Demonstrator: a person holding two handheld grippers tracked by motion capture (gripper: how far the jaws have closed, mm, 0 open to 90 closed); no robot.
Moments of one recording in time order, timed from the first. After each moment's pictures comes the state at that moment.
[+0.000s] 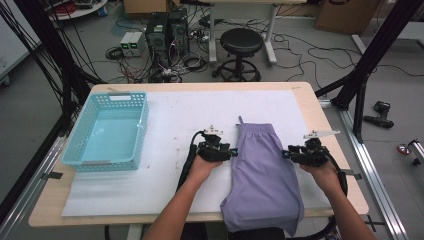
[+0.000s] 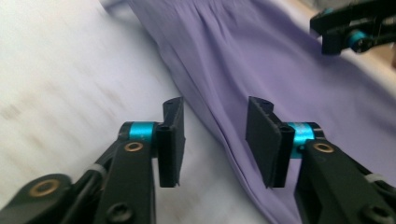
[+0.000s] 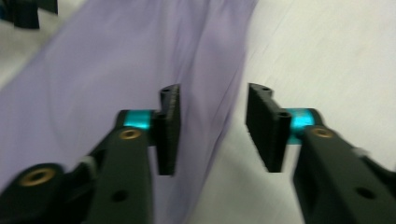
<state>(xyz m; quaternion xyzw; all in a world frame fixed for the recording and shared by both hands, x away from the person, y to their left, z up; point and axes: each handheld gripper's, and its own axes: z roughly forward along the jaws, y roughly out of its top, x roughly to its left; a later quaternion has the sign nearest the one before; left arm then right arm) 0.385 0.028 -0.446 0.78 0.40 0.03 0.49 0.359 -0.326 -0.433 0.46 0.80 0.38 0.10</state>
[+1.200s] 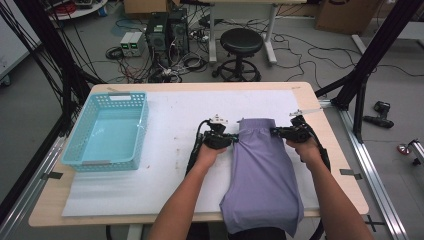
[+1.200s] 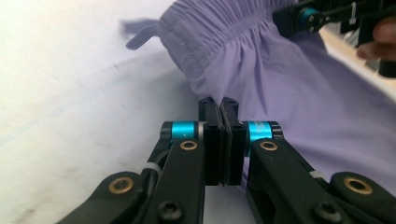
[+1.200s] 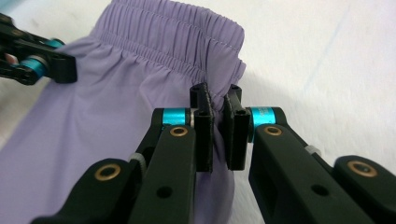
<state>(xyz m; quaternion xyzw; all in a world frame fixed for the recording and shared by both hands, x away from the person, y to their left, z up) 0.420 0.017 -0.446 0.78 0.37 0.04 0.51 0.434 -0.299 -0.430 0.44 0.79 0.42 0.08</state>
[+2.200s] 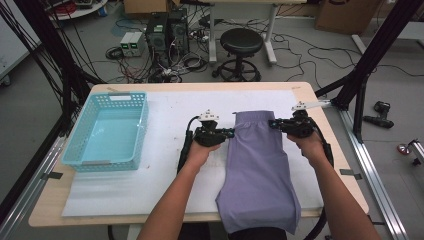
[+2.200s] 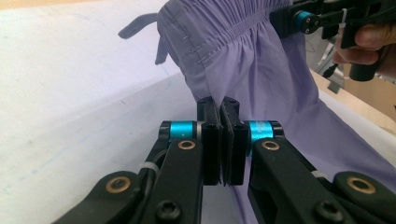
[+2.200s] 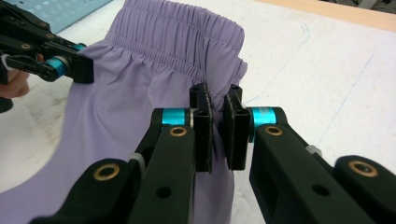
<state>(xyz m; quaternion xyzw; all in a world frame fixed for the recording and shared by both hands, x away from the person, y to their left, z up) 0.405 0.038 -0.422 0.76 0.34 0.05 0.55 0.422 -0.290 -0.389 0.38 0.80 0.46 0.11</state>
